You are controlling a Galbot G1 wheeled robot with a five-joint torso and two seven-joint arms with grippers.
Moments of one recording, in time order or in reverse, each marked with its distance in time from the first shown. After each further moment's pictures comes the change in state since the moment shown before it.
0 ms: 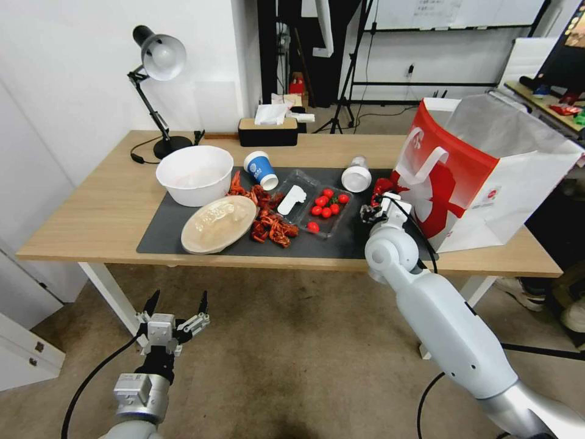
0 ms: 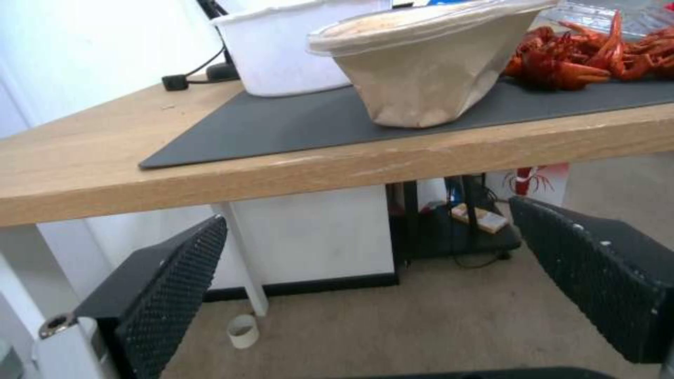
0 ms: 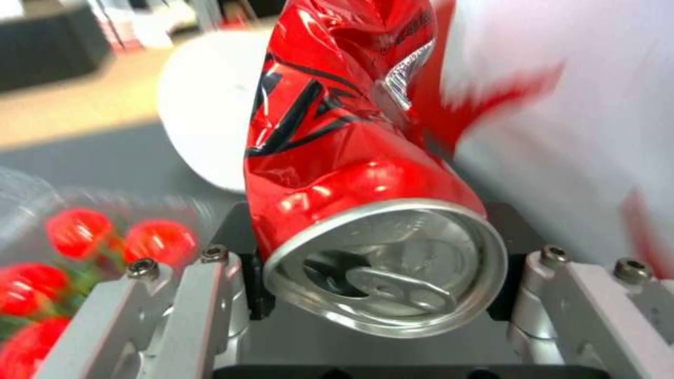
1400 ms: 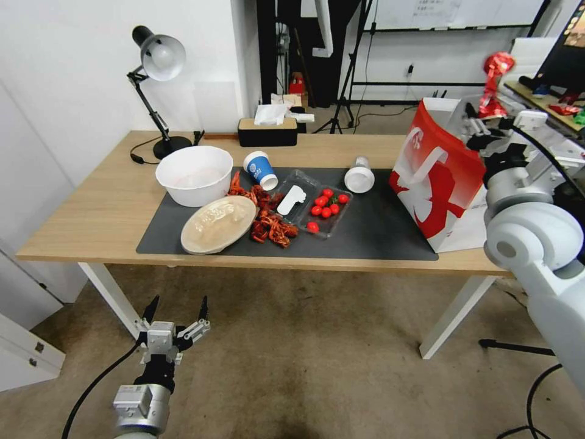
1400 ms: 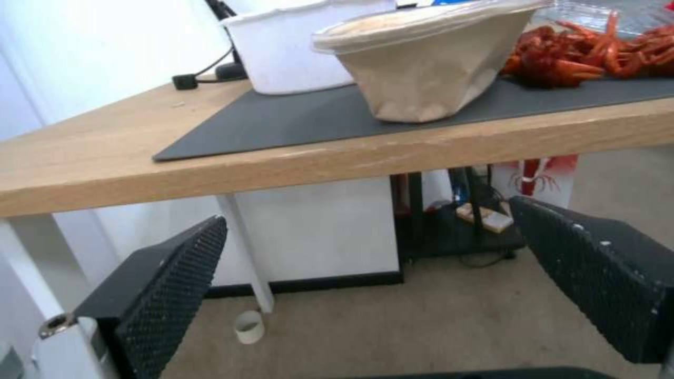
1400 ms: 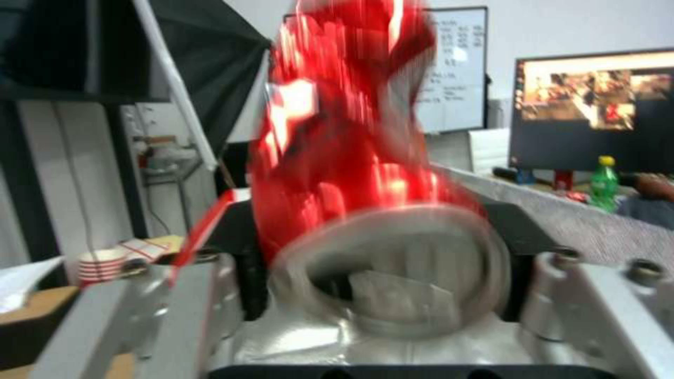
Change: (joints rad) left arm 0.040 -0.033 -0.003 -0.012 0.024 -0.032 -0.011; right arm -0.073 -0.336 0.345 0.269 0.022 0.090 -0.151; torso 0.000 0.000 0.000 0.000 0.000
